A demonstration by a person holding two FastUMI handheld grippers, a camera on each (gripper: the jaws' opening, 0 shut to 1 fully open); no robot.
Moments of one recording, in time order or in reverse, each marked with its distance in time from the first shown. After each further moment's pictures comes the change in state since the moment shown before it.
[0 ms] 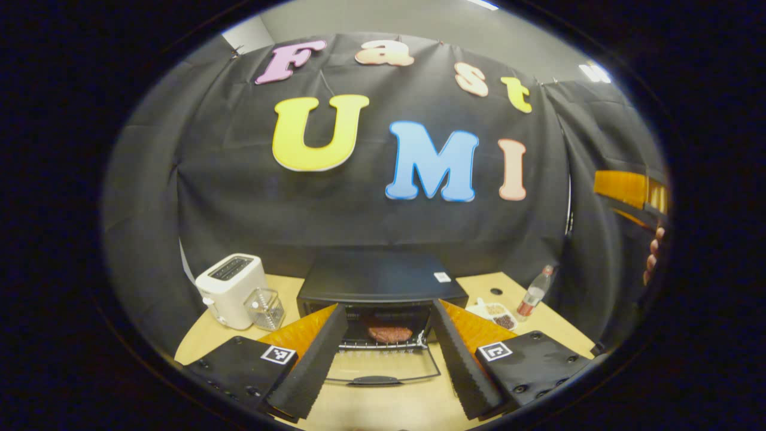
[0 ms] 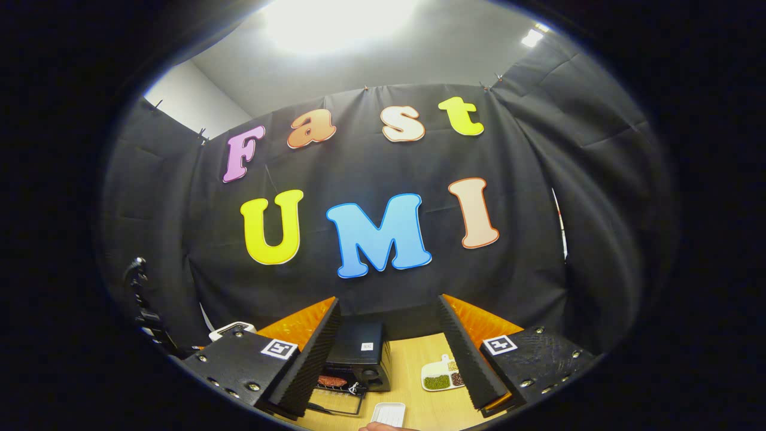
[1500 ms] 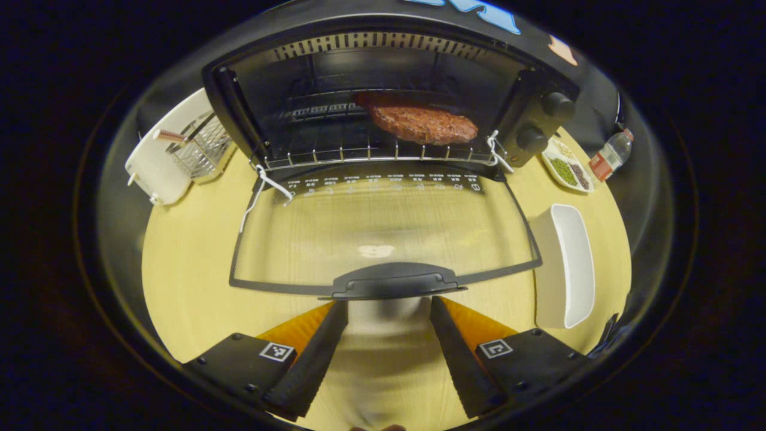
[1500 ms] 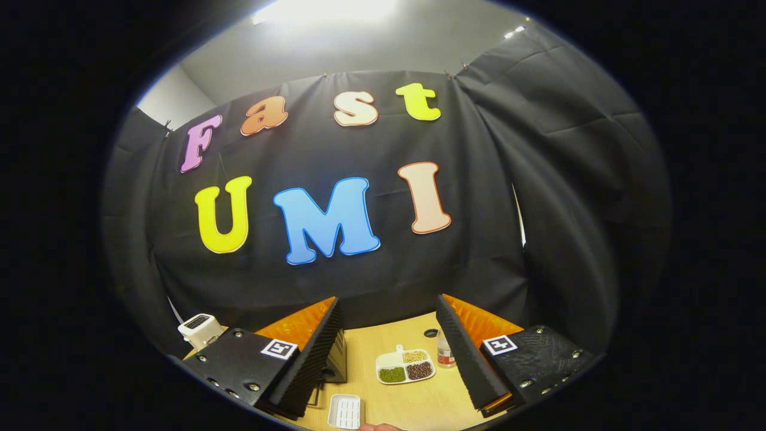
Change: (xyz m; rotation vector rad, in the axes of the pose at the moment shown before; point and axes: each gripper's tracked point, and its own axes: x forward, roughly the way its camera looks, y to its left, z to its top) left arm 0.083 0.026 -0.280 -0.008 0.856 0.041; right arm -0.001 -0.093 -0.019 0.013 0.084 -0.176
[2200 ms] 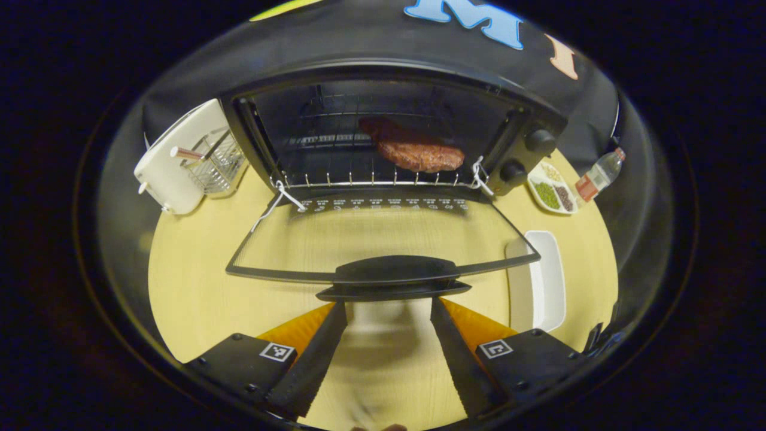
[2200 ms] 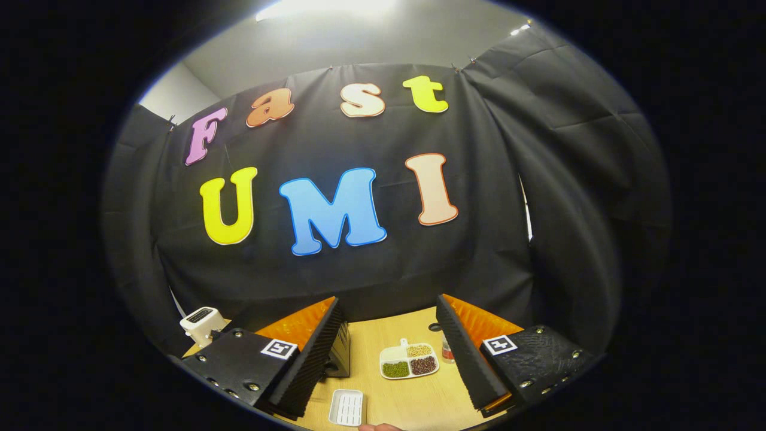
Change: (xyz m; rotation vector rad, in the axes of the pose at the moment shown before) left arm -0.048 -0.002 0.015 -0.030 -0.108 -0.045; right arm 0.002 0.014 -0.014 -0.010 0.050 0.039
